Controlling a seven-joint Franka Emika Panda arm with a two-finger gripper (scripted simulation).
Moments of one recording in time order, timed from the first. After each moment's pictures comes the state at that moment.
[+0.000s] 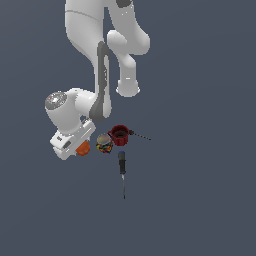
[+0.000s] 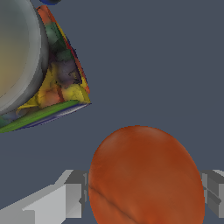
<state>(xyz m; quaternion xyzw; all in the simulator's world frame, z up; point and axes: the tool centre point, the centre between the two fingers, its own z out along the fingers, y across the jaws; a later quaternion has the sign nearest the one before) -0.017 -0.224 0.061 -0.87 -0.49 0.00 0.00</state>
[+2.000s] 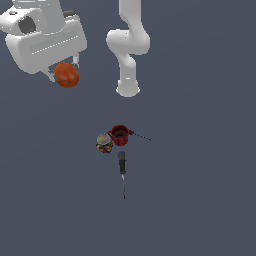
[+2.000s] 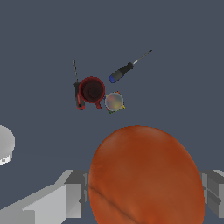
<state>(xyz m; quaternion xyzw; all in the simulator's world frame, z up) -0.080 -0.193 0.402 -0.87 -0.49 0.00 0.00</state>
